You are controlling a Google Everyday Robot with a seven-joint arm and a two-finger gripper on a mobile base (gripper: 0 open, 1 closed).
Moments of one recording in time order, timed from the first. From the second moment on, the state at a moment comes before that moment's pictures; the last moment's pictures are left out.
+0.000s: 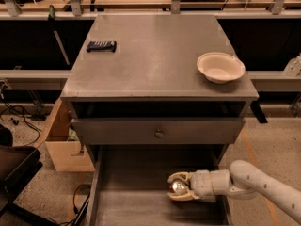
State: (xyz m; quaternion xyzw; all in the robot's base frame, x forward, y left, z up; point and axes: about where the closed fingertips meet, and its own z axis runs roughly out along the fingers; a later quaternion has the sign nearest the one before) arm 0.458 -0.094 0.463 -0.58 0.58 0.36 0.43
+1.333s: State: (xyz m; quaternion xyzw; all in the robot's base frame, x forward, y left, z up) arm 0.427 -0.171 0.776 -0.55 0.54 0.40 0.49
